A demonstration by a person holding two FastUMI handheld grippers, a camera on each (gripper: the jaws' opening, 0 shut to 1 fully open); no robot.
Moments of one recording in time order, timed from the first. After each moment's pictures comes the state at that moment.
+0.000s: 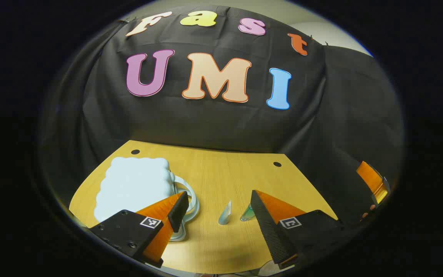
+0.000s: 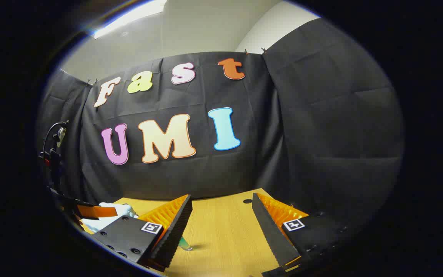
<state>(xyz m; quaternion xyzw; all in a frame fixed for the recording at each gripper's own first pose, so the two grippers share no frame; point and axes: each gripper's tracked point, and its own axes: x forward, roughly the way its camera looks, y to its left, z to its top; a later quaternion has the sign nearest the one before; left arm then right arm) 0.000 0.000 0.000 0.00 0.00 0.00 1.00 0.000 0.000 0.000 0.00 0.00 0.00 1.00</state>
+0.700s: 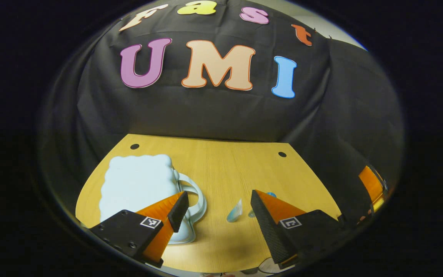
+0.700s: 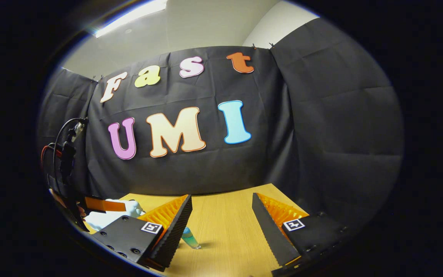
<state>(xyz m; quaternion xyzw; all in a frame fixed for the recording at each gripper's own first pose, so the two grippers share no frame) 0.028 0.027 0.001 0.01 0.07 -0.01 1.00 0.013 0.031 -0.020 0.00 0.02 0.03 1.00</state>
